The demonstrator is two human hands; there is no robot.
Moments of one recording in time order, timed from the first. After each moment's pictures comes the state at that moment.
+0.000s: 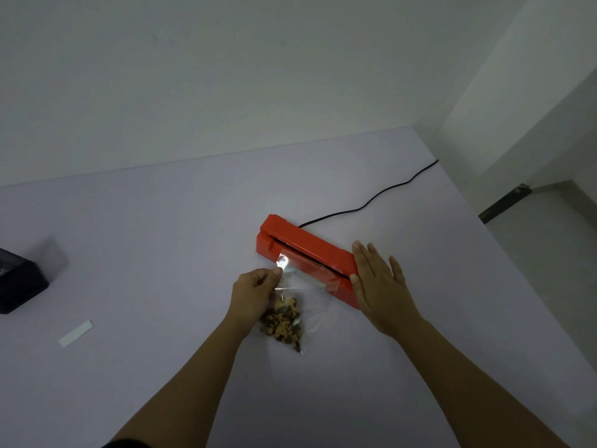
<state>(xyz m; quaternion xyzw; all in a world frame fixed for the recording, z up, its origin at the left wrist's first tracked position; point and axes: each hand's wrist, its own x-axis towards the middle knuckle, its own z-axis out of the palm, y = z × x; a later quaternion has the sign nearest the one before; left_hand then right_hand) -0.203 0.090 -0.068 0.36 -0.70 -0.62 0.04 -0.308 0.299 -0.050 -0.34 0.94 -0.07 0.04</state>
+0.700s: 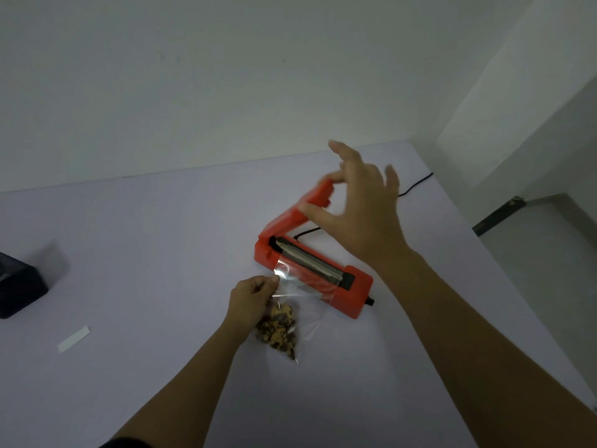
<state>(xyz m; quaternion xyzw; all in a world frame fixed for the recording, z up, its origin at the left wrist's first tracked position) -0.205 0.089 -0.066 0.36 -0.71 -0.60 0.03 -0.328 0.209 0.112 -0.34 0.88 -0.32 -0.04</state>
